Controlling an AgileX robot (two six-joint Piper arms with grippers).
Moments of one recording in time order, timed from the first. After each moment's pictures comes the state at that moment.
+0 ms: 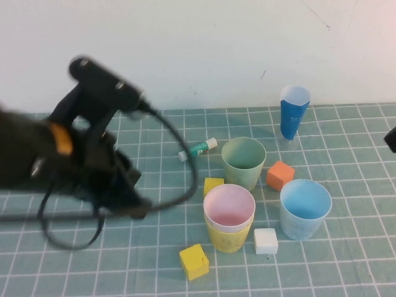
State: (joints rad) right arm 0.09 1.35 -1.30 0.47 1.22 -0.73; left arm -0.54 1.21 -1.10 -0.04 0.83 0.12
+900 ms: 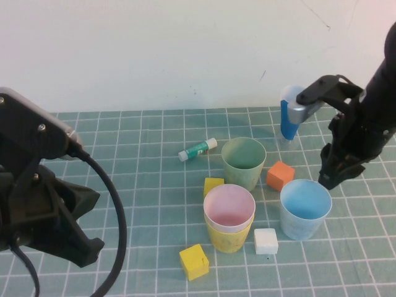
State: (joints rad) right arm 0.32 1.80 -1.48 0.18 1.20 -0.55; left arm -0.54 0.92 -0.88 0.04 0.75 0.04
